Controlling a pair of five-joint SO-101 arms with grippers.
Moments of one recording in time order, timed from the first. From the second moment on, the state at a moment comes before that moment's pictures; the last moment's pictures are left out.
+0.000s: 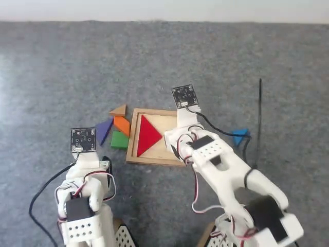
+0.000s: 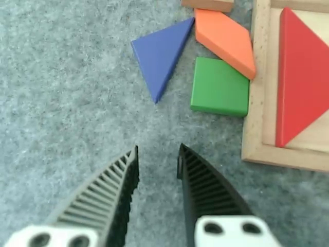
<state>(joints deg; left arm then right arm) -18.0 -103.0 97.1 72.0 -3.0 -33.3 -10.1 52.6 22.4 -13.8</state>
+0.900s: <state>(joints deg) -18.0 -103.0 97.1 72.0 -3.0 -37.3 -4.4 47.3 22.1 -13.8</state>
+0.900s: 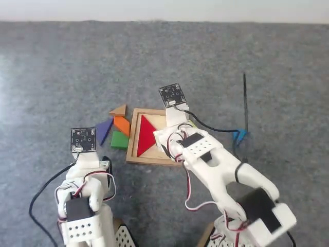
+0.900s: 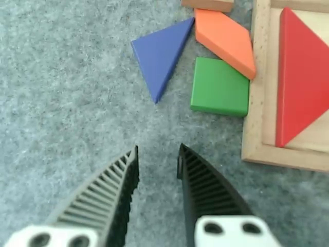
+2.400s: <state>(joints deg) -18.0 -103.0 97.1 72.0 -3.0 -33.1 -5.6 49.6 25.1 -3.4</state>
